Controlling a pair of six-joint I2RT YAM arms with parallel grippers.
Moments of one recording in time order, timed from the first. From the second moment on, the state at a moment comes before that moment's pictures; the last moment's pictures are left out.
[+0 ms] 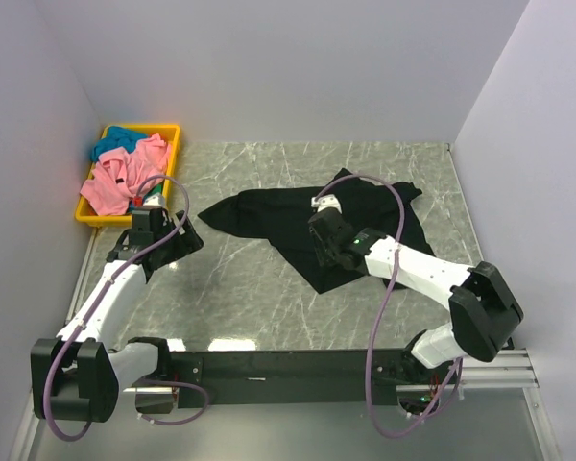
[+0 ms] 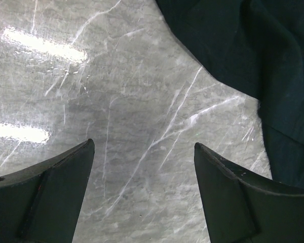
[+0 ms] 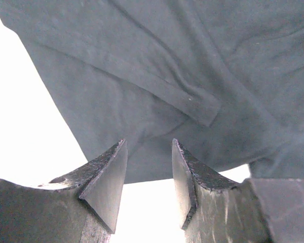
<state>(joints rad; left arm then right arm) -0.06 1.08 0.69 -0.40 0.06 -0.51 0.73 1.44 0.94 -0.43 0.35 0.31</state>
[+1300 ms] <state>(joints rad) -0.06 1.08 0.69 -0.40 0.06 -0.49 0.74 1.83 1.11 -0.41 0.40 -0.12</state>
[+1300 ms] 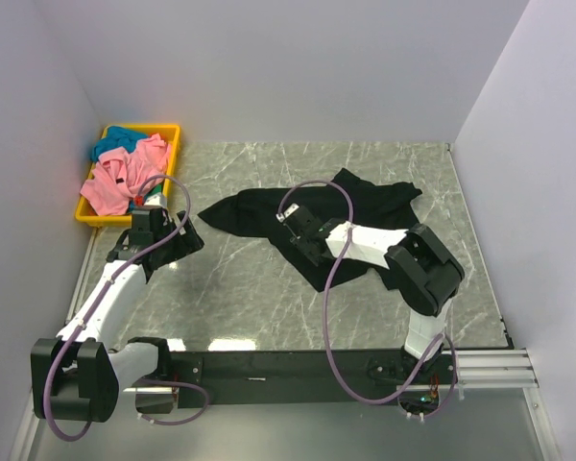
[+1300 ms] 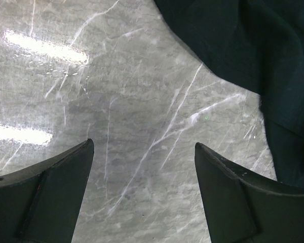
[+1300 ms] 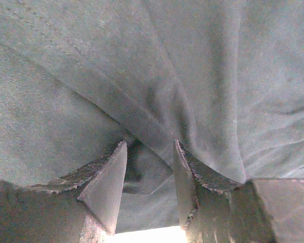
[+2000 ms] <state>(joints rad) -0.06 1.09 0.69 -0.40 0.06 -0.48 0.72 1.85 1.21 -0.40 0.43 -0.14</state>
